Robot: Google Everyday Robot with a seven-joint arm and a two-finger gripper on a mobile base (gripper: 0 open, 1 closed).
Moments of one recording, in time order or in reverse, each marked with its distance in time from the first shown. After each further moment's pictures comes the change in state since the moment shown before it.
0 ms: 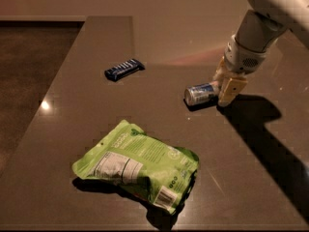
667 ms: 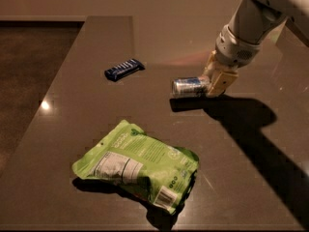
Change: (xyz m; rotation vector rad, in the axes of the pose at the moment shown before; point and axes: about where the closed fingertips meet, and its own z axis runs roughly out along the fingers) arm -0.043 0.009 -0.020 0.002 -0.089 -0.097
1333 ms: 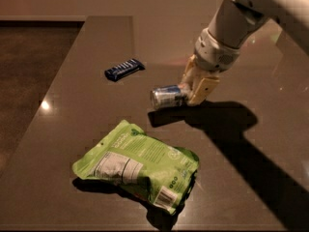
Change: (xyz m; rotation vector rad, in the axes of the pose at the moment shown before) arm -0.061 0.026 0.011 -0.055 -0.085 -0.139
